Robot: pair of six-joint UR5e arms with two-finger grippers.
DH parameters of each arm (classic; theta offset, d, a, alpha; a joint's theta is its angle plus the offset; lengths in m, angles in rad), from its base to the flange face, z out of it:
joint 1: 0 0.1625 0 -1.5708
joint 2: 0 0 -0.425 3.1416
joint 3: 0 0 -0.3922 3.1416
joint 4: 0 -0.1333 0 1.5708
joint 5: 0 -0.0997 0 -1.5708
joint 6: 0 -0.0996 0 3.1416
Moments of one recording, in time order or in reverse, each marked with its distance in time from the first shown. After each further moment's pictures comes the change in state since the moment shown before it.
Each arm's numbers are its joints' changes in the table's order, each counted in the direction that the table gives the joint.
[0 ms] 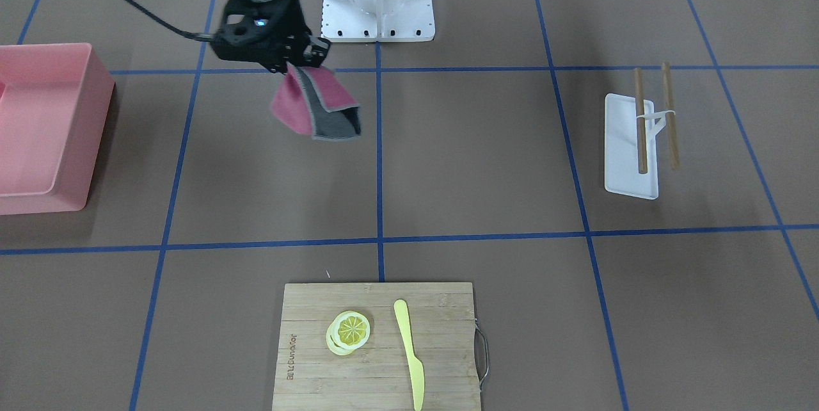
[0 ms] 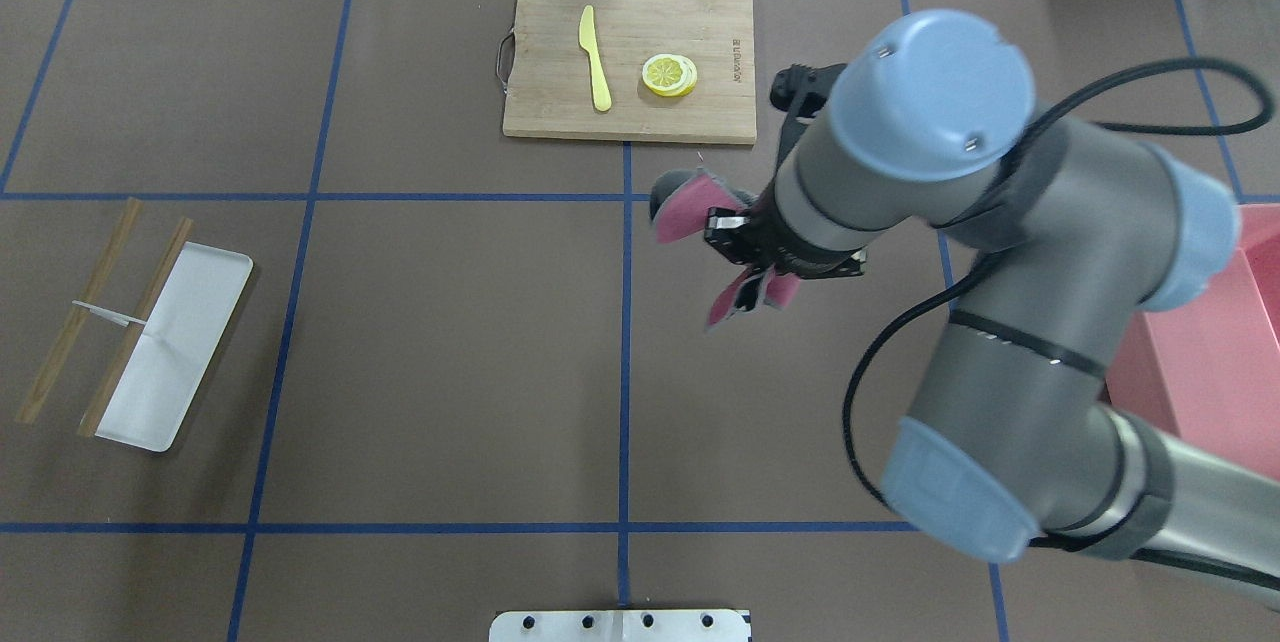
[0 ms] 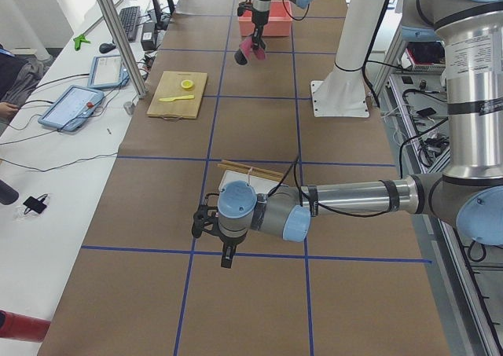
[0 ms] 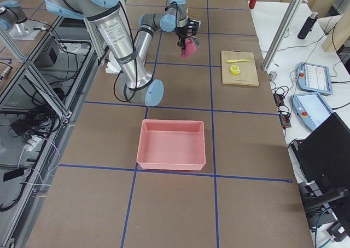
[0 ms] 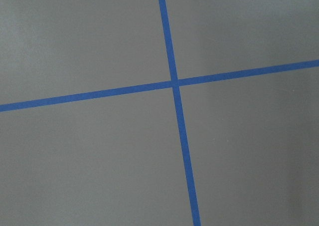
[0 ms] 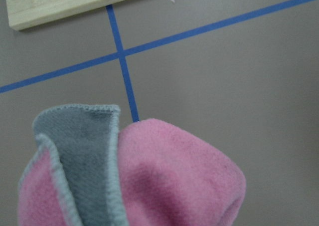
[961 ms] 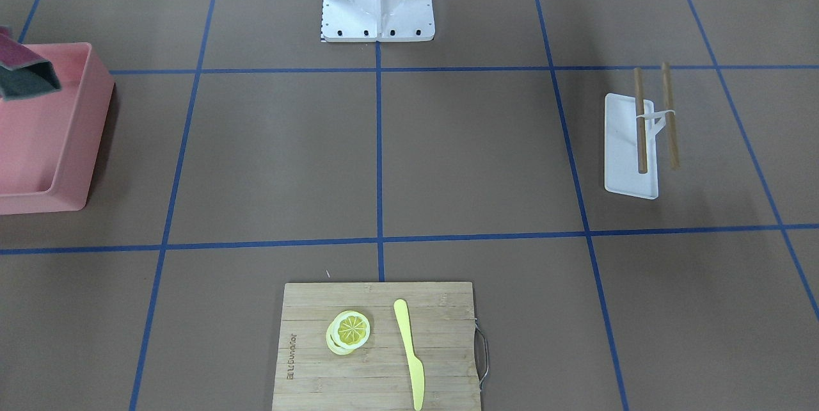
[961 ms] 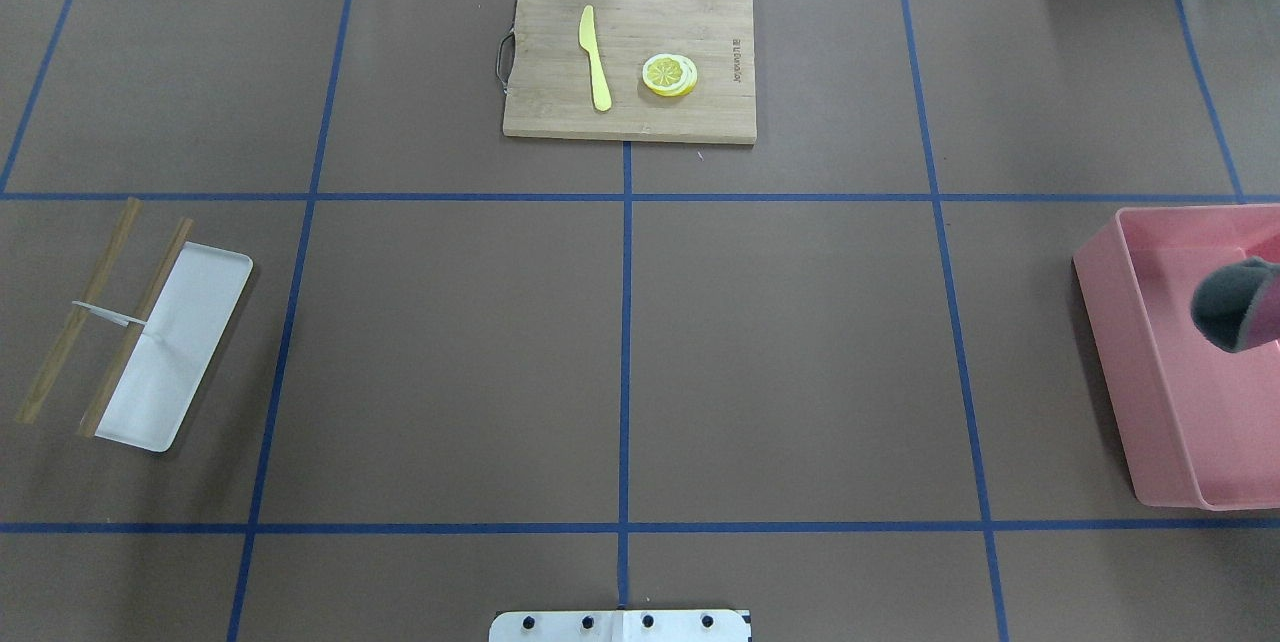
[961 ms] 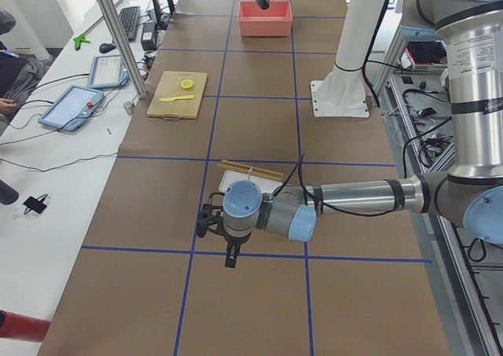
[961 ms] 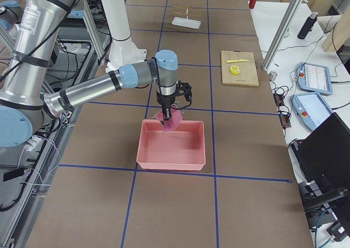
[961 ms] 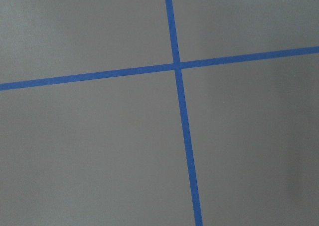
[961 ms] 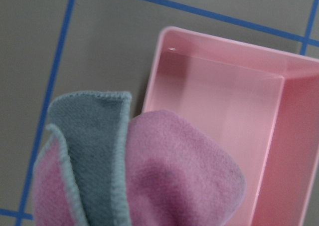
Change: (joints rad) left arm 0.000 -0.026 -0.023 0.006 0.000 -0.001; right arm 0.596 0.909 0.144 -0.177 -0.268 1.153
